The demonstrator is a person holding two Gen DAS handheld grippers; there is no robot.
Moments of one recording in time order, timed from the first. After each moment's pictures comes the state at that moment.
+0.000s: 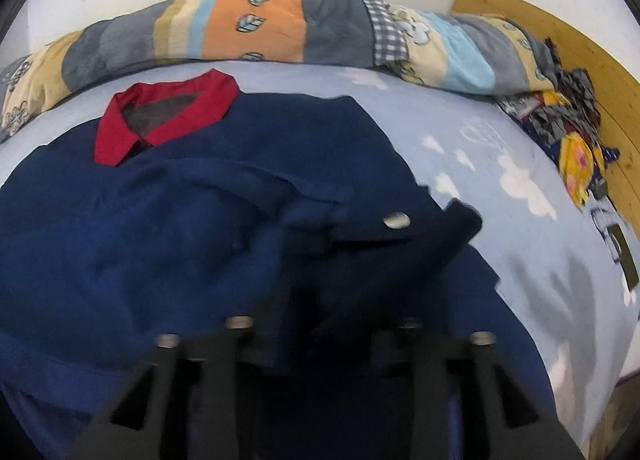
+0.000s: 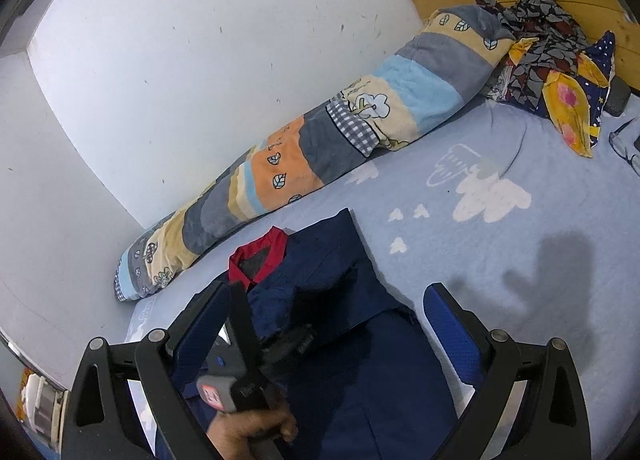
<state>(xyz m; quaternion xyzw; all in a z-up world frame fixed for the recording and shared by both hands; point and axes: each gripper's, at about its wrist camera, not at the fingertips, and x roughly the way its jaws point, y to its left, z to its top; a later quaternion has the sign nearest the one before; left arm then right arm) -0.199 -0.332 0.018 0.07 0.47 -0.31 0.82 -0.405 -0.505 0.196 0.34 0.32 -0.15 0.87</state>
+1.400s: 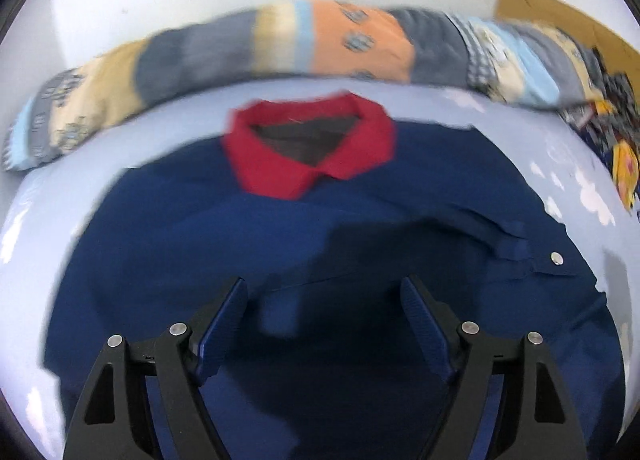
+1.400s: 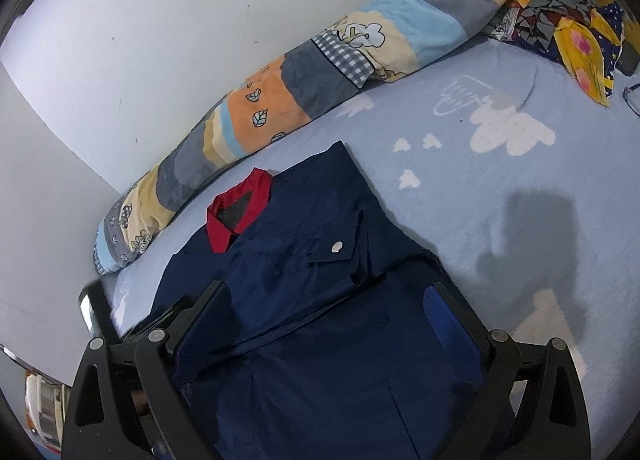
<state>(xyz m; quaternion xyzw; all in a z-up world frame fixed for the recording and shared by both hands) -0.145 -0.278 0.054 0.13 0.46 -0.25 0.84 -0.361 -0.476 0.143 0.36 0.41 -0.15 0.82</state>
